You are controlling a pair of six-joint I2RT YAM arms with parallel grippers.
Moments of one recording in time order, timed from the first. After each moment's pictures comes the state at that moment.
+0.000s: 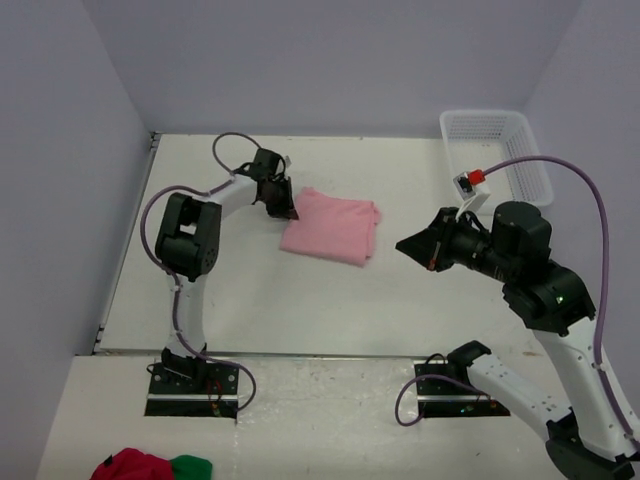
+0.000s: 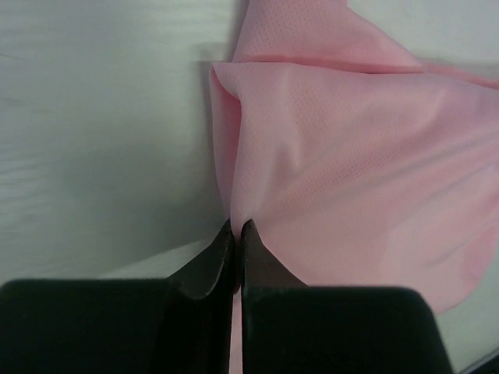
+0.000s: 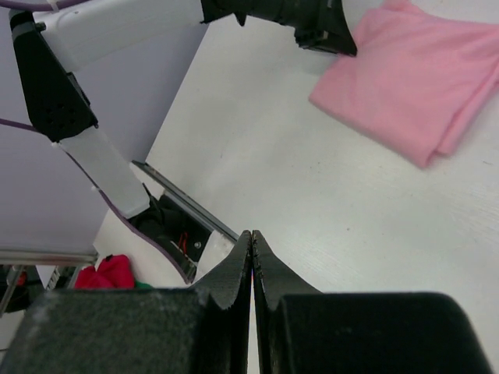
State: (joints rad) left arm -0.35 2.16 1.55 -0.42 0.31 -0.46; right arm 0.46 0.80 1.25 -0.83 -0.35 0.55
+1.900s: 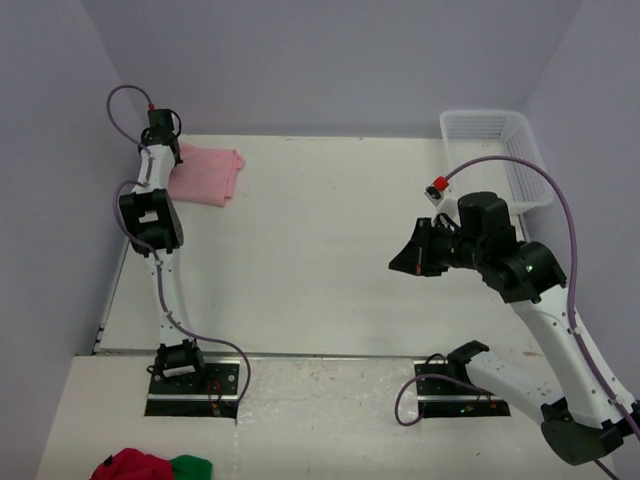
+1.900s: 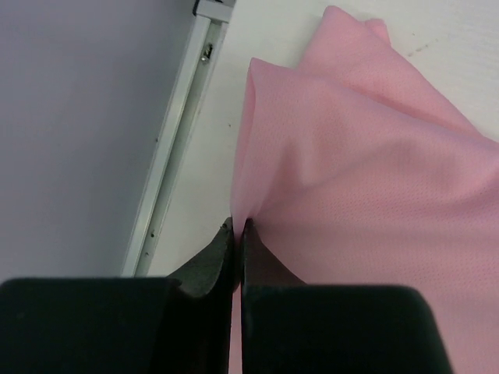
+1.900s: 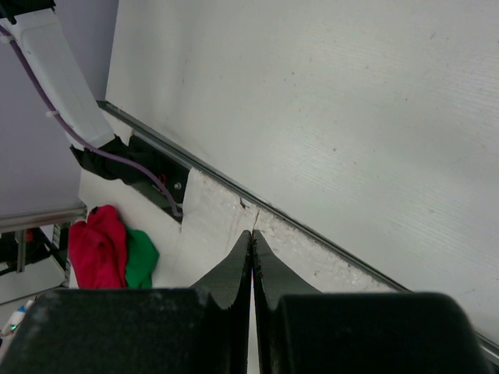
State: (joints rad) left arm 0.20 2.61 2.37 -0.56 -0.30 0.06; right arm 0.46 0.92 1.23 -1.01 -0.40 0.53
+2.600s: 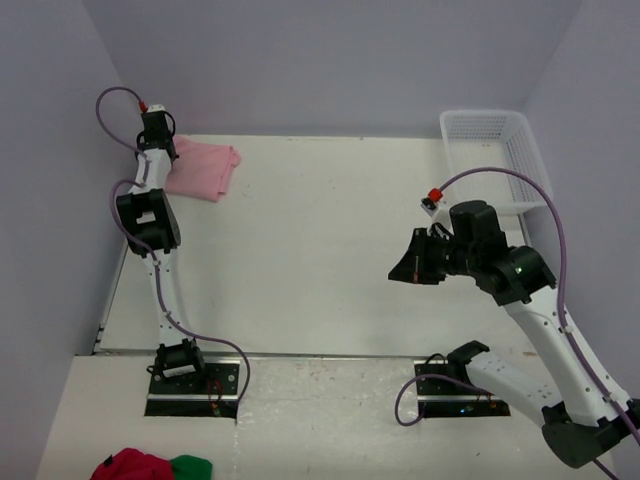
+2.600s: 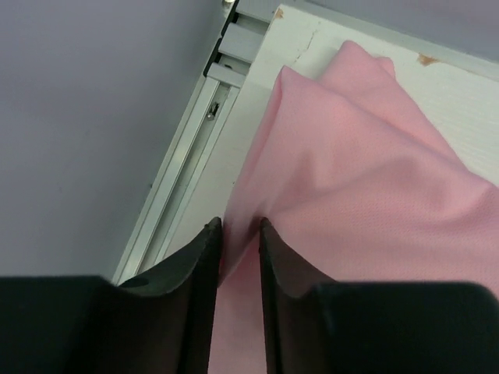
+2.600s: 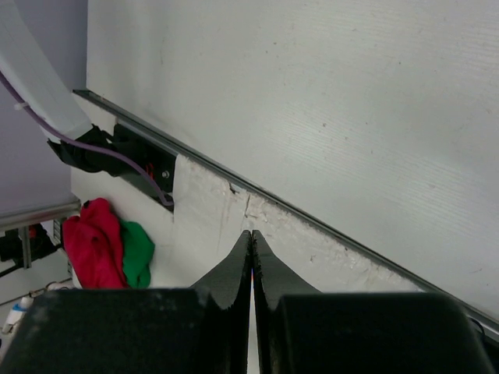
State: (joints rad) left arm 0.23 2.62 2.34 -0.37 -0.26 0.01; right arm 0.46 0.90 1.14 -1.00 -0.40 0.56
